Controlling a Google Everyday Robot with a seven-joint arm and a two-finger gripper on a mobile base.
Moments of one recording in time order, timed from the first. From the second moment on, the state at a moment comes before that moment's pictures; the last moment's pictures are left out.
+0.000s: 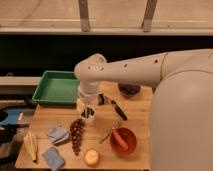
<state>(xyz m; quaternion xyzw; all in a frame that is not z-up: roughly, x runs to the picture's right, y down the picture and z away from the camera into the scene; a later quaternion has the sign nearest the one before) -0.077 0.076 0.730 -0.32 0.04 0.38 0.87</state>
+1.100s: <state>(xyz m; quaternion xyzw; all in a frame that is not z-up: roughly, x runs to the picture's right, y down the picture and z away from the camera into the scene) -0.066 0.089 0.772 -0.26 0.04 0.41 0.87</state>
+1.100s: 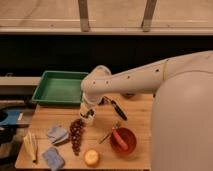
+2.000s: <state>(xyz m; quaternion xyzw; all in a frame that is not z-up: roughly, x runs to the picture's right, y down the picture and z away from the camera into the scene) -0.010 0.092 0.815 -0.23 0.17 0.43 0.85</state>
